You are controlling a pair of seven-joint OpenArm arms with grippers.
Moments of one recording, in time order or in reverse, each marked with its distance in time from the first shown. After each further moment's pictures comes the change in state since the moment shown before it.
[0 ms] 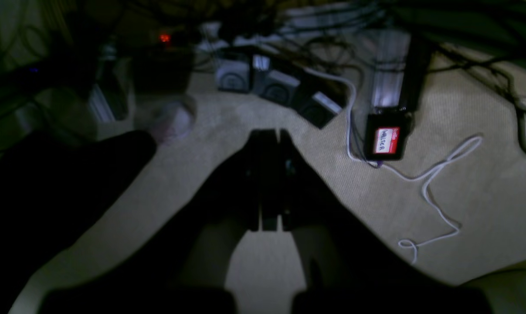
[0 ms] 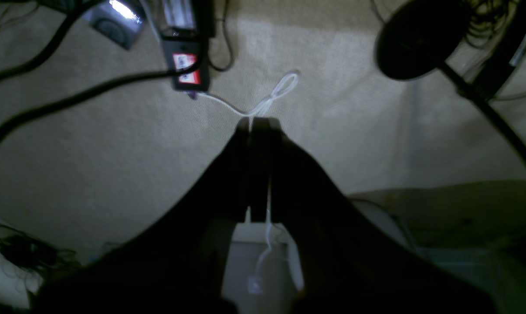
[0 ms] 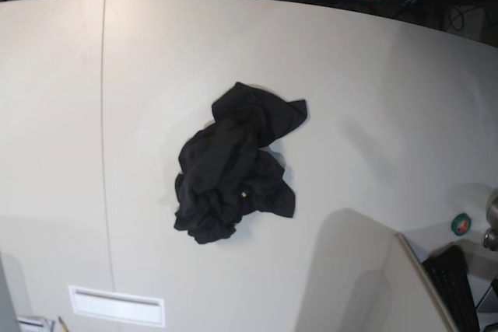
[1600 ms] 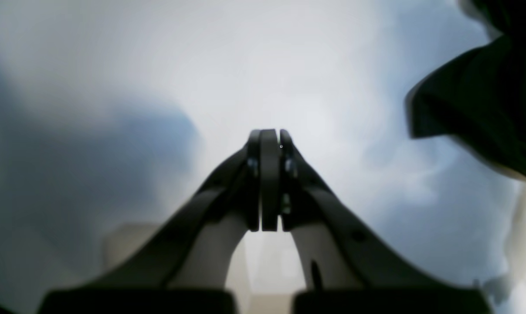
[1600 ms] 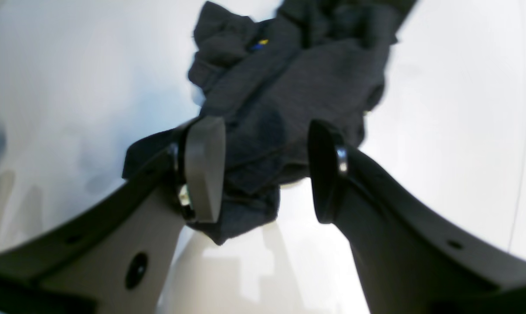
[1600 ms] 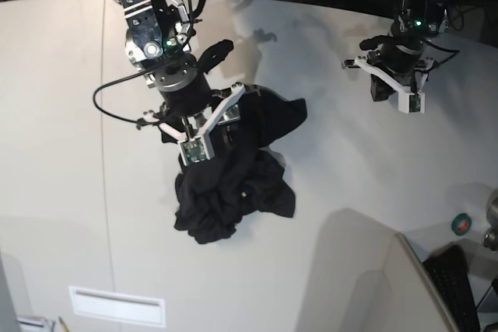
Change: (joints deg) left arm 5.7 -10.3 -8.1 66.2 -21.9 -0.4 26.0; right arm 4.0 -5.2 -19.6 79.5 -0.1 -0.1 -24.2
